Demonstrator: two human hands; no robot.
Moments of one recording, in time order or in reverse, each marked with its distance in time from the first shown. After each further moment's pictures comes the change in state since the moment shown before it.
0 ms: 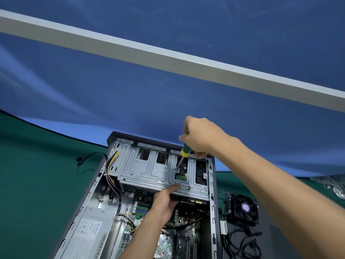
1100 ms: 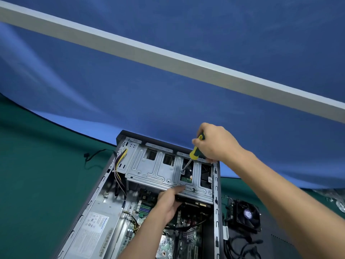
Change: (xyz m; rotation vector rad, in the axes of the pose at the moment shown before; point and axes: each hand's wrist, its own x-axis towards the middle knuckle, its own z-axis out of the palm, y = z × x) left_hand -0.006 0.006 0.000 0.033 -0.006 -0.004; right_hand -0.010 0.008 0.008 0.024 0.105 0.035
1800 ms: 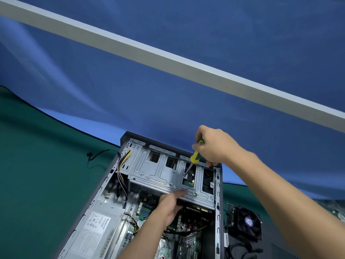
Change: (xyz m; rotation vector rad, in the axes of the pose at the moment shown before) left_hand 0.005 -0.001 -0.005 0.046 -0.028 0.015; right_hand 0.006 -0.012 -0.006 -0.056 -0.117 -0.056
